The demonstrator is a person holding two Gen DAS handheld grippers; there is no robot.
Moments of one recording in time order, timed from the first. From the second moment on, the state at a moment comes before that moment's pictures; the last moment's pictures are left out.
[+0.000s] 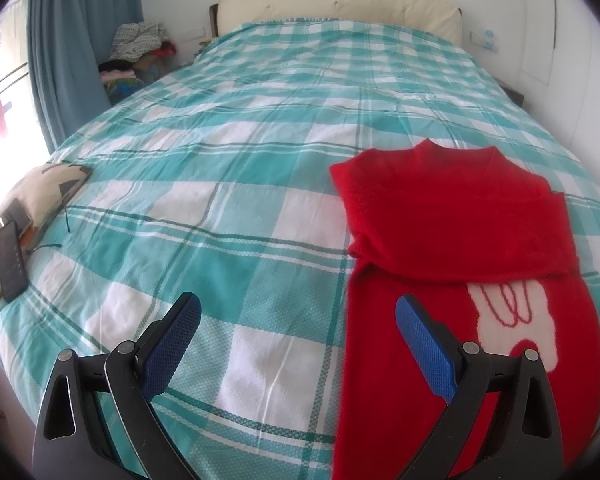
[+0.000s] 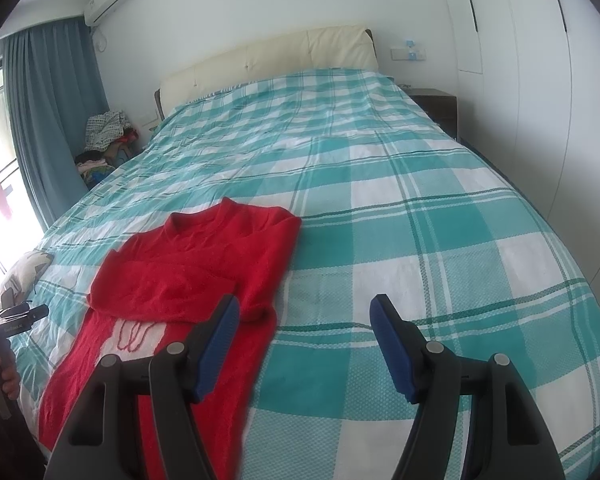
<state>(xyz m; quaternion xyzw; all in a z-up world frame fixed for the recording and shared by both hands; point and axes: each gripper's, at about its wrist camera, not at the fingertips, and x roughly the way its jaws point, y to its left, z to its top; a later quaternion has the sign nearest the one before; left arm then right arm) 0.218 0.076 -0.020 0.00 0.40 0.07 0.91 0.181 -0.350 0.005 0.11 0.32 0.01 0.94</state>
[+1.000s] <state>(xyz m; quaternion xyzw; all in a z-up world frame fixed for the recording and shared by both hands) 0.217 0.079 -0.020 -0.01 0.40 0.07 0.91 0.180 -0.349 0.006 0.11 0.32 0.01 0.94</state>
